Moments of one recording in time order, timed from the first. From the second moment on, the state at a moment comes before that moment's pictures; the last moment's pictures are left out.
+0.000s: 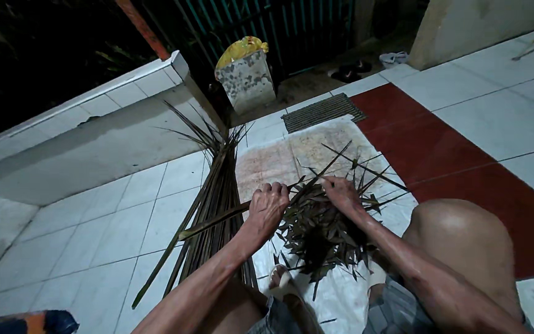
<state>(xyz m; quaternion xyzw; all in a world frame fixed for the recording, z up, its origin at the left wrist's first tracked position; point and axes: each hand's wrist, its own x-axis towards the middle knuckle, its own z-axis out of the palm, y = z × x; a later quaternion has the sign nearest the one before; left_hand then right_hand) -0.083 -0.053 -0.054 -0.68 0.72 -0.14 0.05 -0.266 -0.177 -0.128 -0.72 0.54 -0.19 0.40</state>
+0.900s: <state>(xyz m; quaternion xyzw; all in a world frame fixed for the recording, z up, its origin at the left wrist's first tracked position) -0.081 -0.057 -0.058 -0.68 0.71 -0.17 0.02 -0.263 -0.168 -0.124 -0.74 0.46 -0.20 0.45</state>
